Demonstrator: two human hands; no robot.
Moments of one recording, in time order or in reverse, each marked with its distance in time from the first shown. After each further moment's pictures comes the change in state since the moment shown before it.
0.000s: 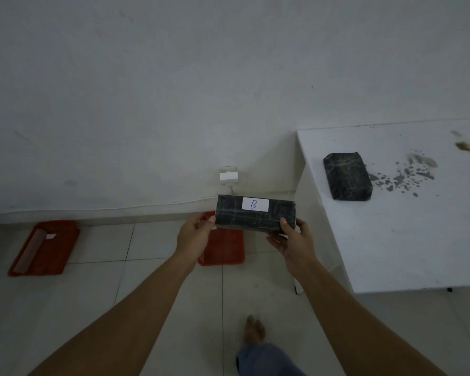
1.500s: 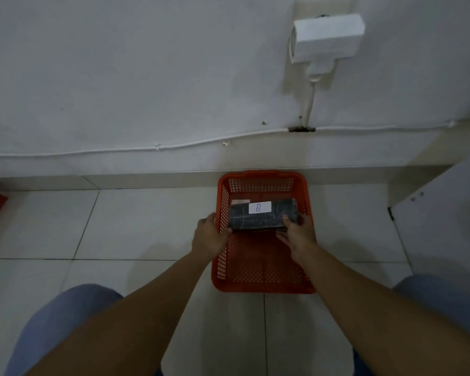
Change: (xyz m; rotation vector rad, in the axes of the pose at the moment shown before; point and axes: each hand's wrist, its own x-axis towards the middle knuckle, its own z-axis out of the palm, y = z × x) left_hand 0.506 -0.487 0.075 0.538 -0.066 0.000; right_hand 0.551 0.505 0.006 -0.288 0.106 0.162
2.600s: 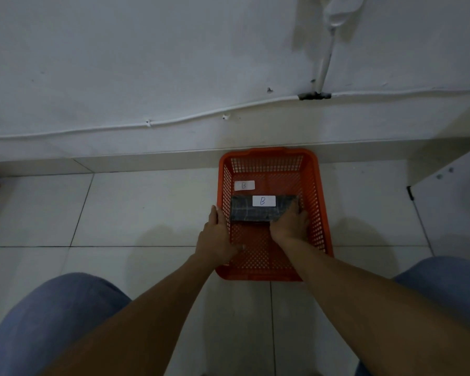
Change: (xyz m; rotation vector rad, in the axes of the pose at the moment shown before) left_hand 0.003 -0.039 0.039 0.426 -0.146 0.127; right_hand 0.018 0.049 0.024 -0.966 0.146 -0.166
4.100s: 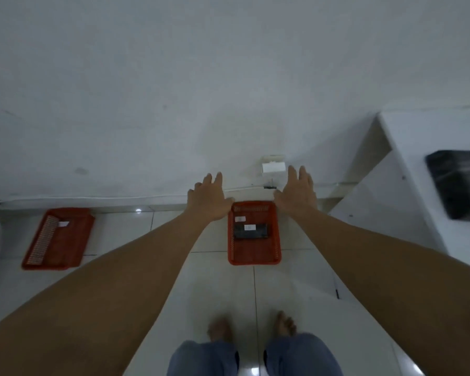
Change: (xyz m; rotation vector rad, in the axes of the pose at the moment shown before) left_hand -0.316 0.219 -0.502 0.222 0.117 0.012; right_hand -0.364 -0.295 -0.457 -0.313 0.146 -0.352
